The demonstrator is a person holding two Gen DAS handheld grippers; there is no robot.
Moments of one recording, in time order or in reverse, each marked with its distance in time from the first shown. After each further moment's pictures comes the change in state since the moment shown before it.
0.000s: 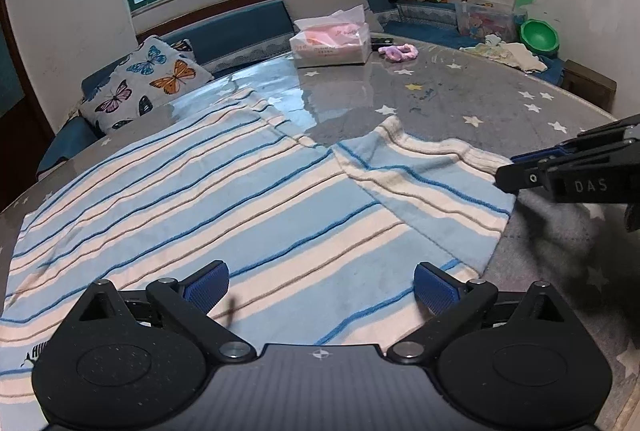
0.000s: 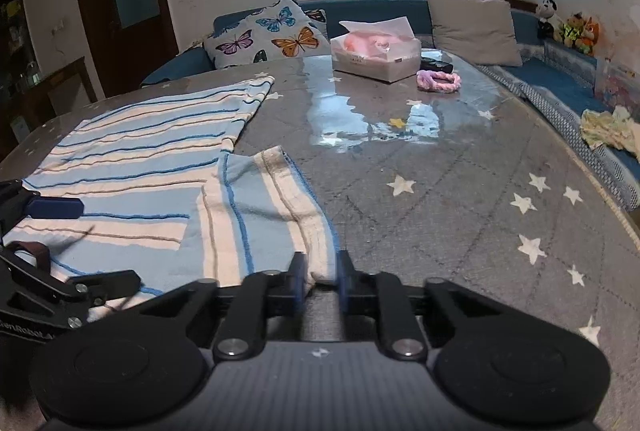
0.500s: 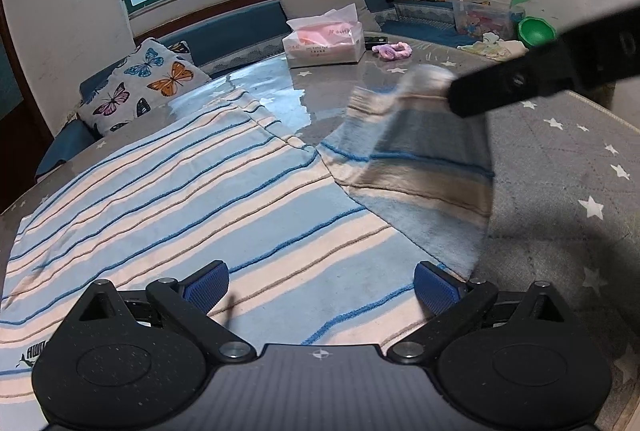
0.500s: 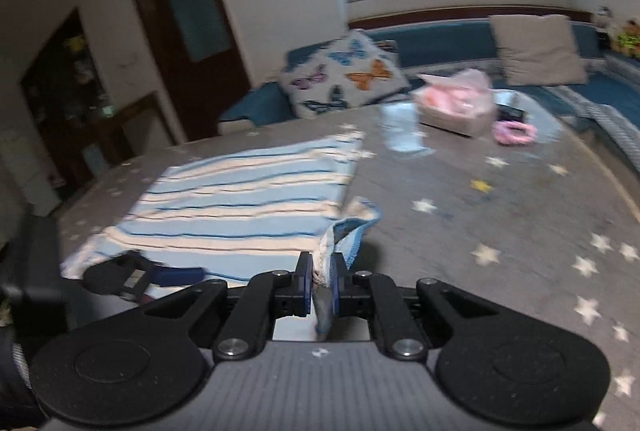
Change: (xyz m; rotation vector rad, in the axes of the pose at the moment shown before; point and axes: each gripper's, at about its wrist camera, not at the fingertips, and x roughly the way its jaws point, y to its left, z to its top) left arm 0.003 -0.010 -0.001 0.008 -0.003 0.006; right arm -0.038 0.026 0.044 -0.009 -0.079 0.271
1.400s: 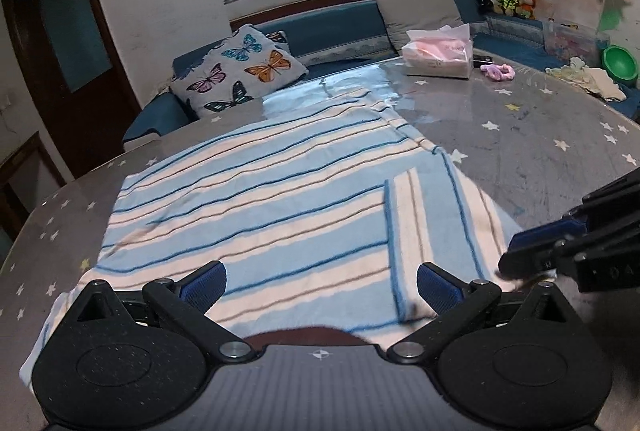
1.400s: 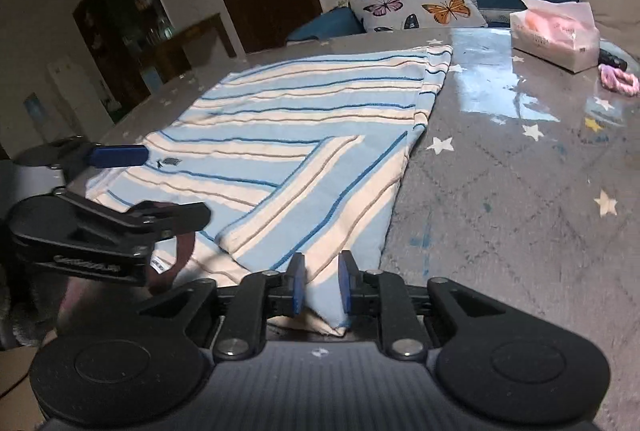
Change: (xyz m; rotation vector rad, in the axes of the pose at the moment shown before) left arm -0.047 0.054 -0.011 -0.141 0.006 0.227; right arm 0.064 0.014 -0.034 -0.099 0.227 0.173
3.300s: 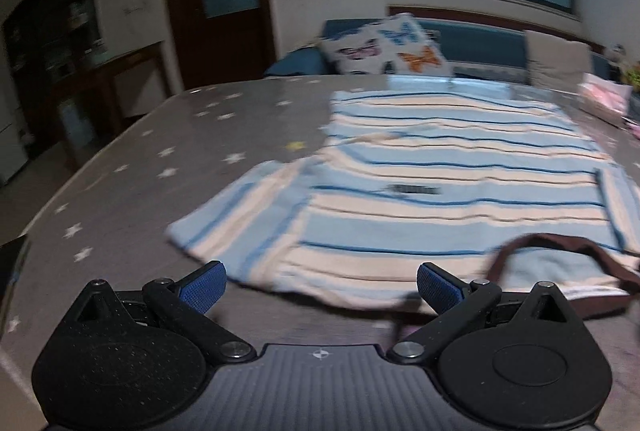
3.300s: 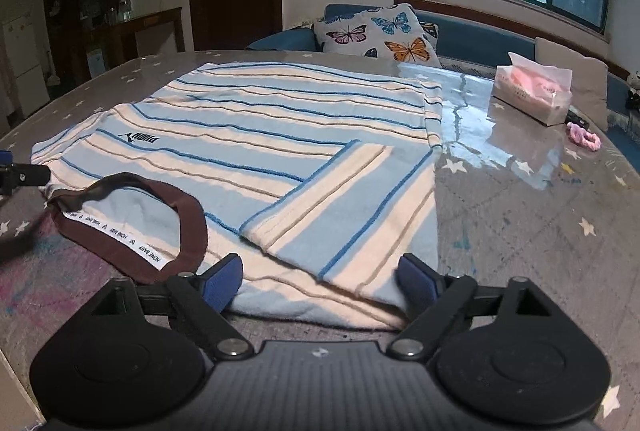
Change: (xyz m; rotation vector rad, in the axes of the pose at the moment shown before) left arm -0.052 0.183 -0.113 -0.371 0.028 0.262; right arm 0.026 0.088 -0.025 -0.146 -0.087 -0.294
